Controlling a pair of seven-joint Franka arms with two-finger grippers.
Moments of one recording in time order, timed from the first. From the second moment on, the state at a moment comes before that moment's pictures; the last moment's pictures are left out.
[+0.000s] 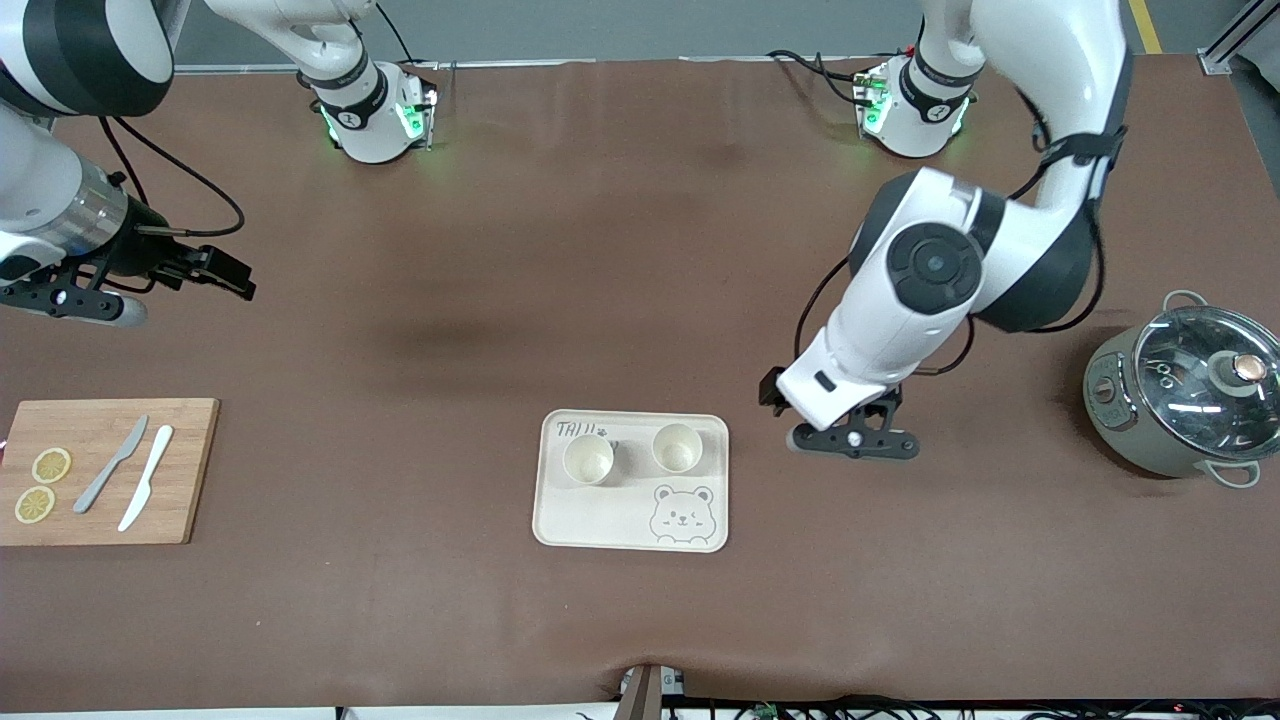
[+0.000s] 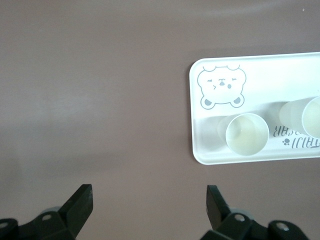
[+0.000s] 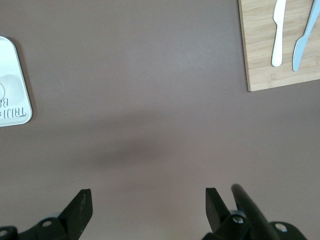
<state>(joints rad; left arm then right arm) -0.37 0.55 -0.12 -1.32 0.06 1.93 -0.38 -0.03 -0.08 0.05 -1.88 0.04 1.74 0.19</state>
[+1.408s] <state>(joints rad) -0.58 0.91 -0.04 -1.10 0.06 2.11 -0.51 -0.03 -0.08 0.06 -1.88 0.04 1.74 0.19</state>
